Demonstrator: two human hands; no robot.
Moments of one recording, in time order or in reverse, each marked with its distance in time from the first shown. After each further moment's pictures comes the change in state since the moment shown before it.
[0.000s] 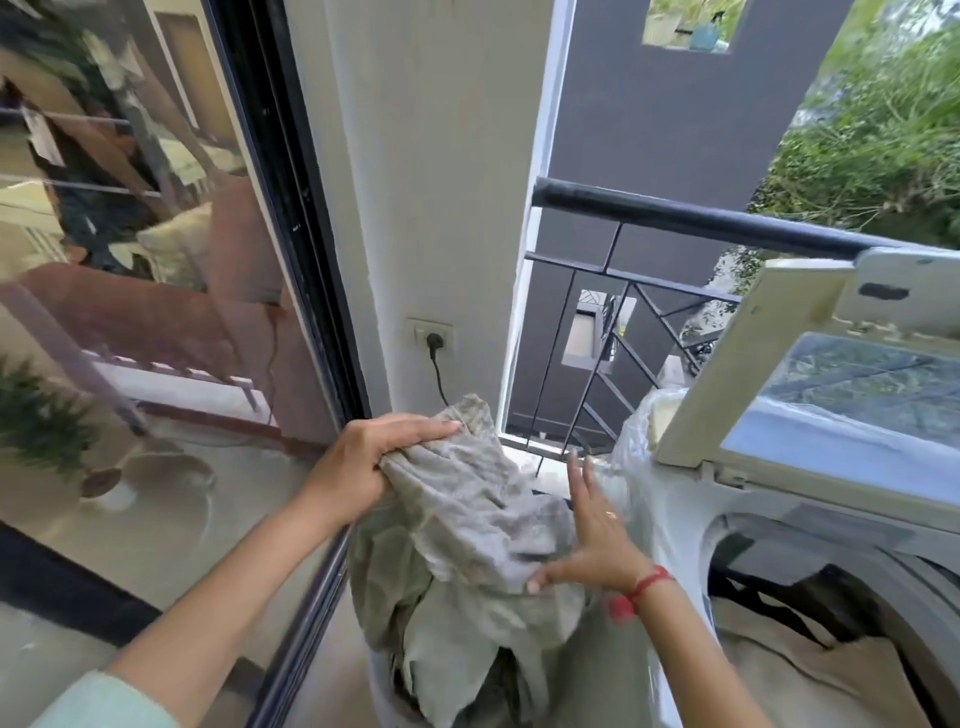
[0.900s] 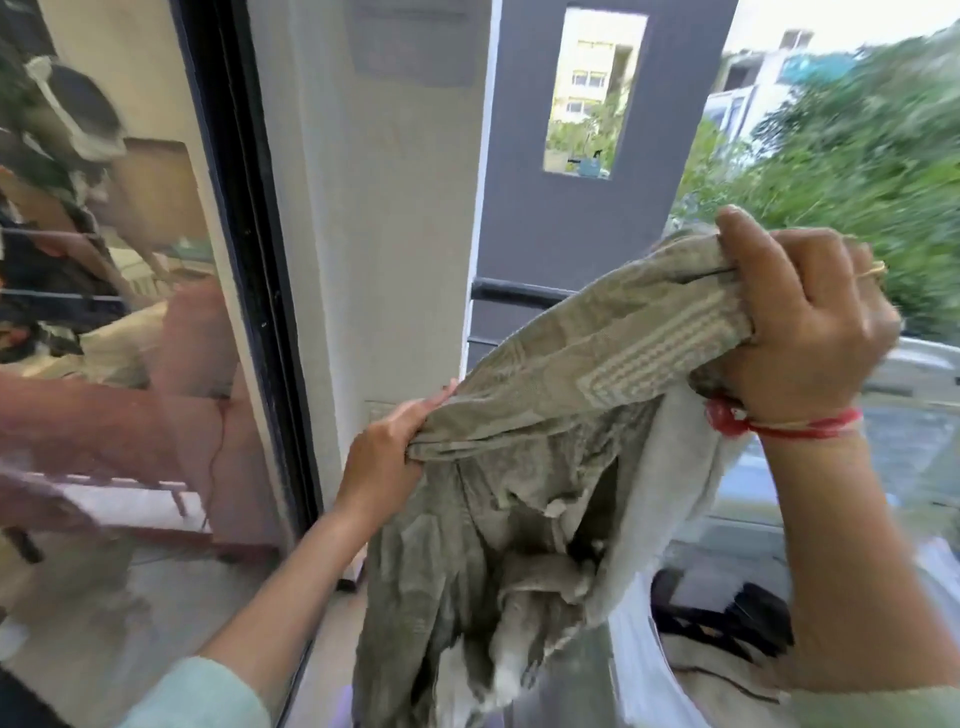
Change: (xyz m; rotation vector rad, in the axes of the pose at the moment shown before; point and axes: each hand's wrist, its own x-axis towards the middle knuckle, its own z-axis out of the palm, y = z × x) left_hand 0.041 0.055 0.004 0.104 0.224 0.125; right_hand -0.128 -0.148 -0.252 -0.912 1.816 -0.554
